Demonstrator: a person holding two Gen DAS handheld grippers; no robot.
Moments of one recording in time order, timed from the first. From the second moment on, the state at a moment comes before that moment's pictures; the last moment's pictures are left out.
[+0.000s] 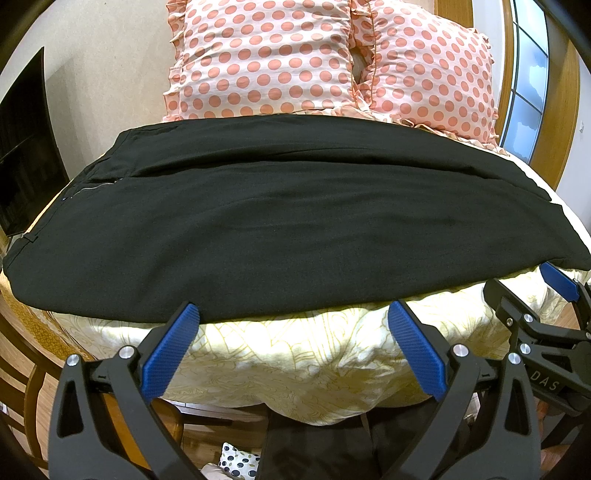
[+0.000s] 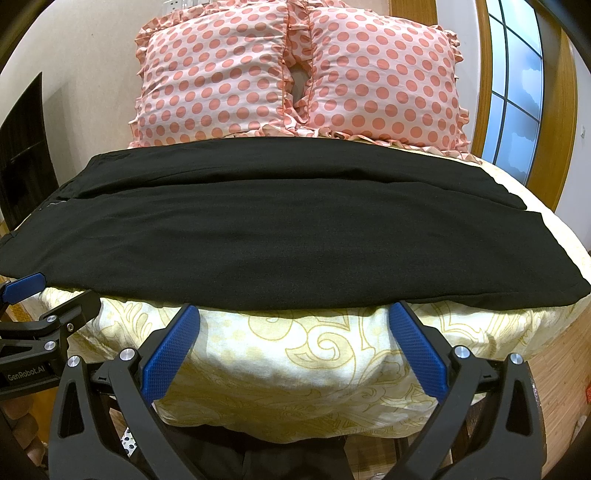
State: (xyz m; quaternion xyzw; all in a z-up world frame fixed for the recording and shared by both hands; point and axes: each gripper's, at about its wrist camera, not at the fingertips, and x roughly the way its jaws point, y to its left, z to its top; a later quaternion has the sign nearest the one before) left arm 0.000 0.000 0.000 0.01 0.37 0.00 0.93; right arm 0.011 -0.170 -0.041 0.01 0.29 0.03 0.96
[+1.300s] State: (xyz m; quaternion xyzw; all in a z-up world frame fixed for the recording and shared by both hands) left arm 0.000 0.000 0.000 0.01 0.37 0.00 0.93; right arm 0.009 -0.175 -0.042 0.01 0.29 0.04 0.96
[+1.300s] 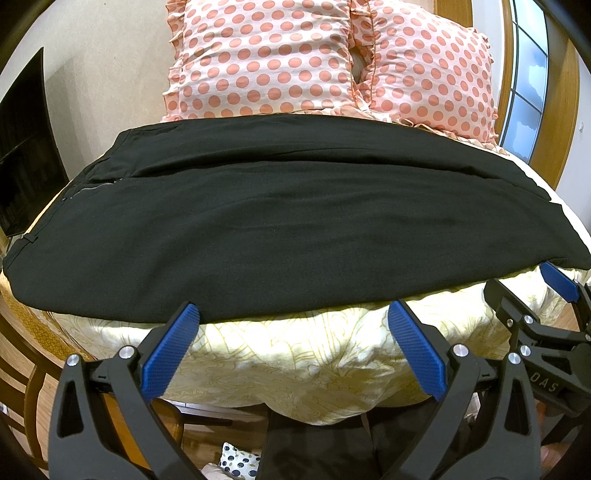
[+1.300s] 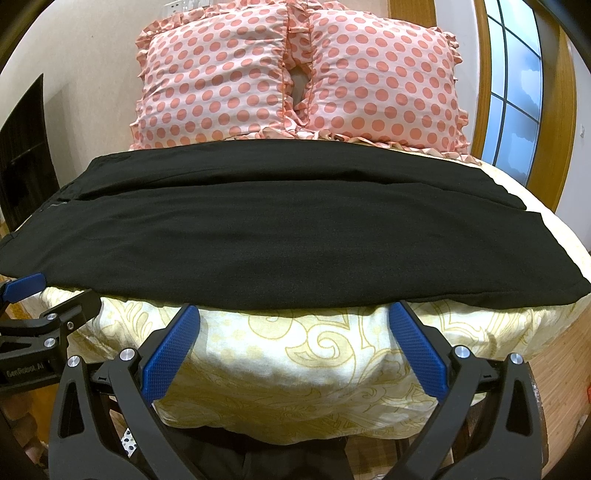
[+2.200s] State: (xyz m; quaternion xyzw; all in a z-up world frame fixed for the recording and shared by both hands) left arm 0.096 0.054 0.070 -0.04 0.33 0.02 0.94; right arm 0.199 -0.364 0.066 0.12 0.32 -0.11 0.93
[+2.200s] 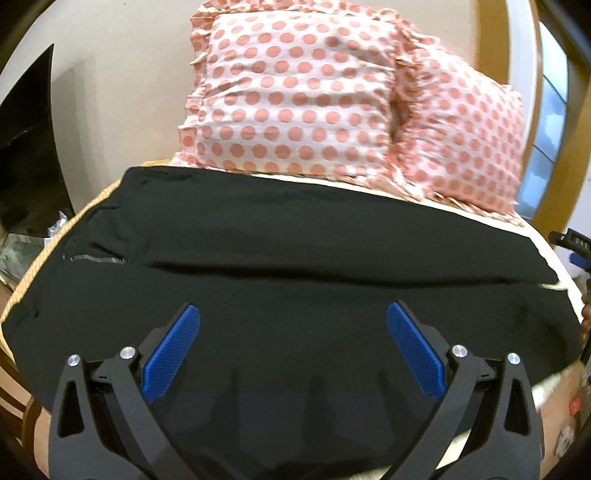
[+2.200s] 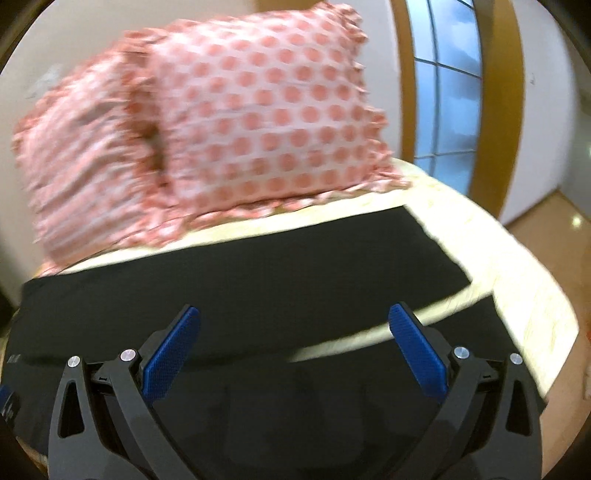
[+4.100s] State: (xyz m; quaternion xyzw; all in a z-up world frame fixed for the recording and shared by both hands) left arm 0.156 0.087 0.025 -0.10 0.37 0.01 0.92; right arm 0.090 -0.457 -0.022 0.40 0.25 -0.11 0.87
